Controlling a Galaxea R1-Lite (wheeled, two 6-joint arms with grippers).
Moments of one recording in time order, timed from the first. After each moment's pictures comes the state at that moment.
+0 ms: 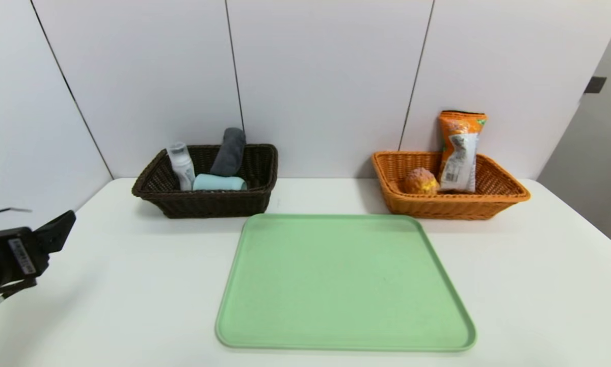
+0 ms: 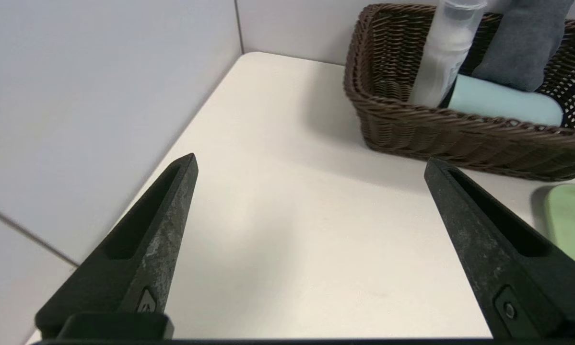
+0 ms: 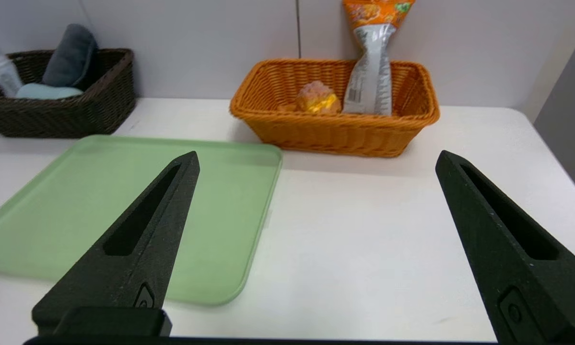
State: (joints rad) left arm -0.16 1.02 -0.40 -0.50 0.46 -0.09; right arm -0.05 0.50 -0.40 -0.12 0.21 0.06
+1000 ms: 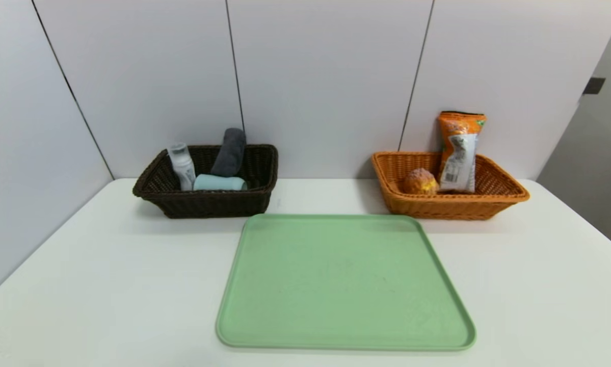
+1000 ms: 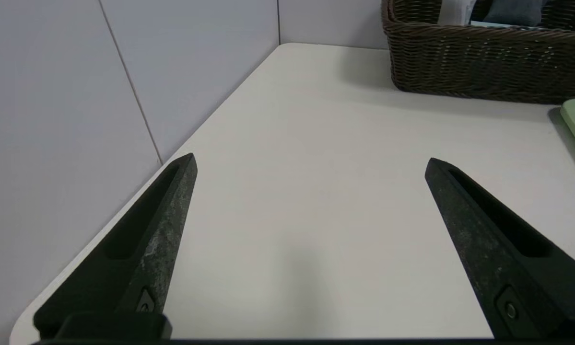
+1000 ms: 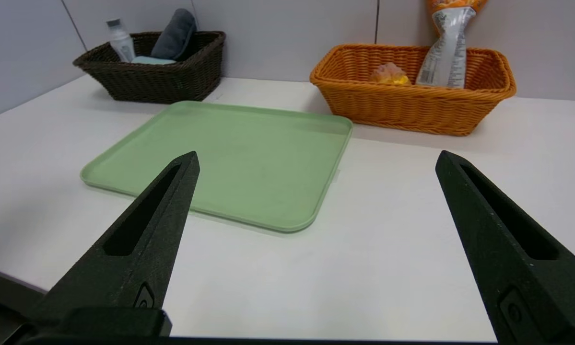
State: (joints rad) left arm 0.00 0.13 -0.04 -0.17 0.30 0.01; right arm -0.01 0.12 -0.39 0.19 0.34 0.09
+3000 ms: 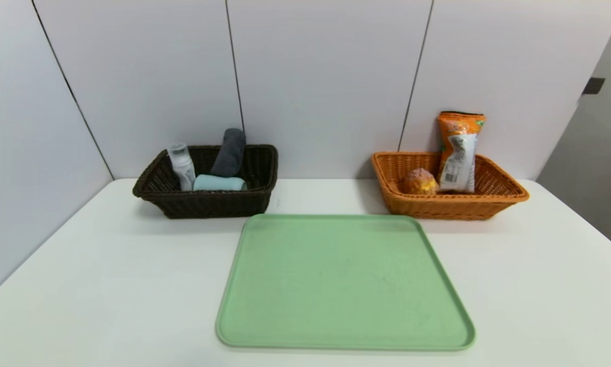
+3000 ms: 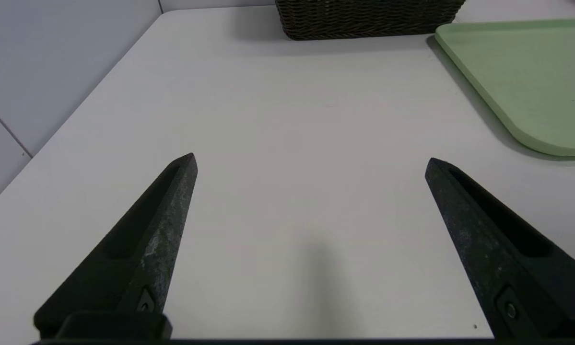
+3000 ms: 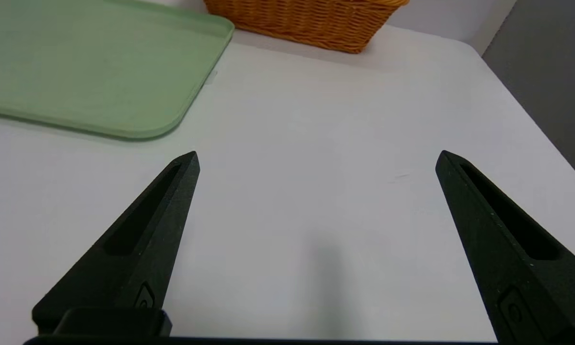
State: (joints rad) left arm 0.00 0.00 0.00 -0.01 0.00 0.01; right arm 0.00 0.00 -0.03 0.08 0.06 -0.19
